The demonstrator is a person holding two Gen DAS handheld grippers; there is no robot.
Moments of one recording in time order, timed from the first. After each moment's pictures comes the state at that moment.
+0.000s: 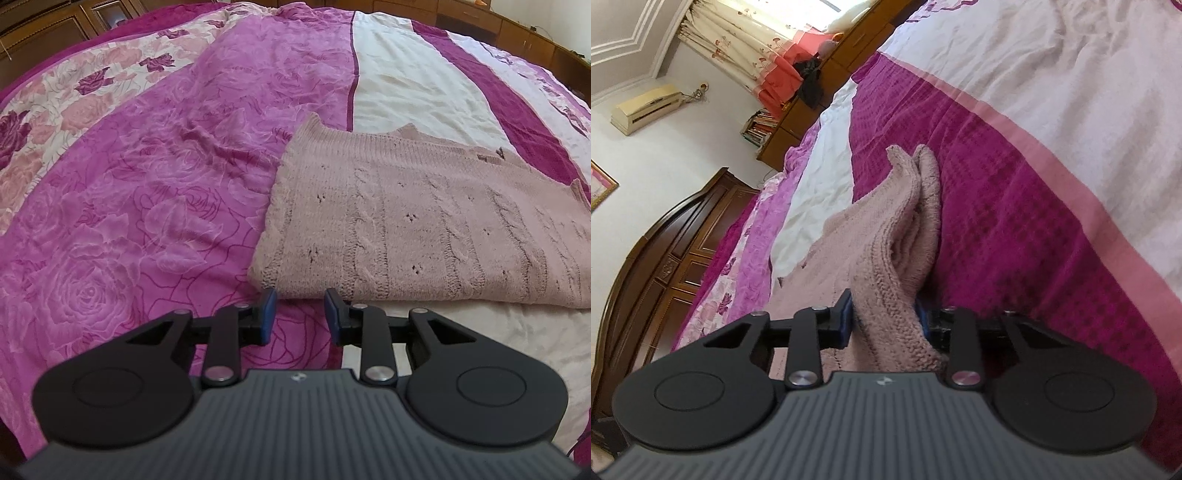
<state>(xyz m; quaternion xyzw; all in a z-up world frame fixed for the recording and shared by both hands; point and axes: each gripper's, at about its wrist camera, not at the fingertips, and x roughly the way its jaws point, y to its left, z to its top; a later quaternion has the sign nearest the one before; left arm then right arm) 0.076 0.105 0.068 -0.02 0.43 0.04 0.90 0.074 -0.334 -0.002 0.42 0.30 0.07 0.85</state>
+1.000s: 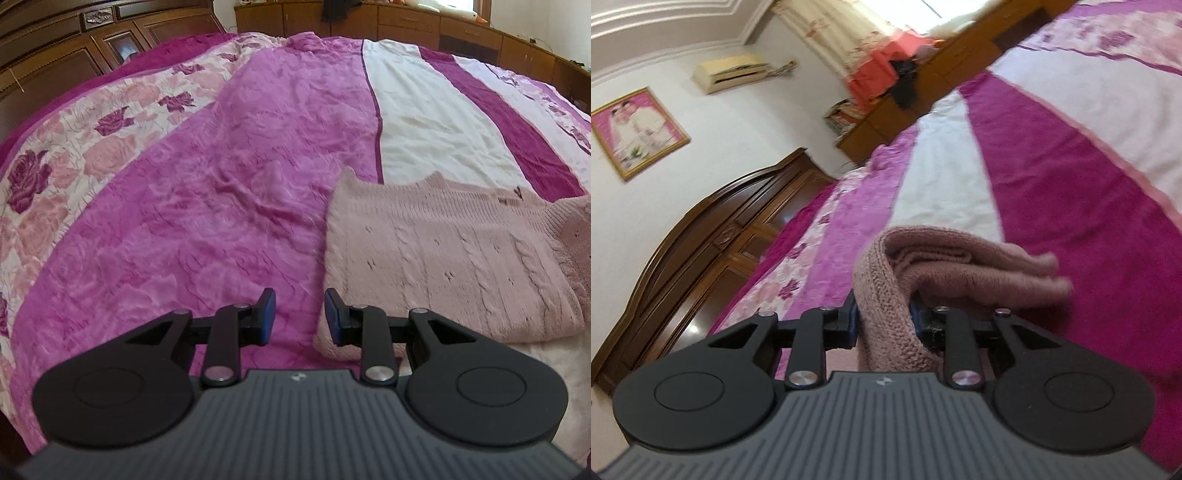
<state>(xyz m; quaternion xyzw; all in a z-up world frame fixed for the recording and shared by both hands) 0.091 0.143 0.105 0.01 0.38 0.05 0.92 0.095 -0.256 0.111 0.34 0.24 0.18 0.89</state>
